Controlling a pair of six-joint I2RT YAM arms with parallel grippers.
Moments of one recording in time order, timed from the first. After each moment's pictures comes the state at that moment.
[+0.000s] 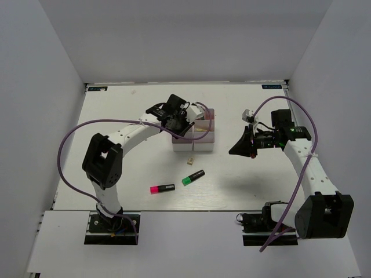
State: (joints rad) left arm -0.63 1.83 1.46 -0.59 0.13 0.35; right arm 0.07 1.20 1.00 -0.92 -1.22 -0.72
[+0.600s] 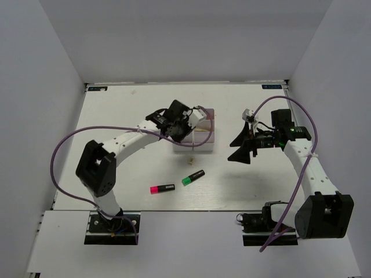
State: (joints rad) left arm -0.68 1.76 1.41 -0.57 0.06 0.29; right arm 0.07 1.20 1.00 -0.92 -1.22 -0.71
